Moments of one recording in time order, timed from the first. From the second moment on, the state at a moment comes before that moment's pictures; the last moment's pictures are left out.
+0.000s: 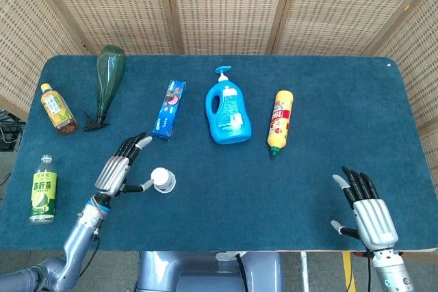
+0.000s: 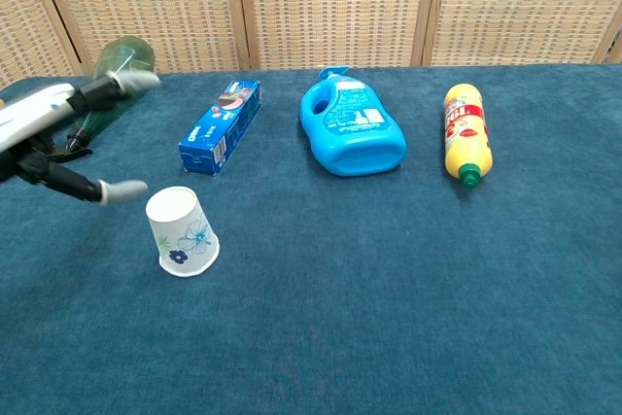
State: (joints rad) left arm -0.47 -1.56 -0.07 -1.46 1.45 1.29 -0.19; right arm 0.08 -1.22 0.00 -1.69 -1.63 1.49 -0.08
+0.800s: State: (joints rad) left arm -0.14 -1.29 0.11 -1.70 1.50 1.58 0.45; right arm 0.07 -1.25 0.01 -1.66 -1.63 1.53 -0.21
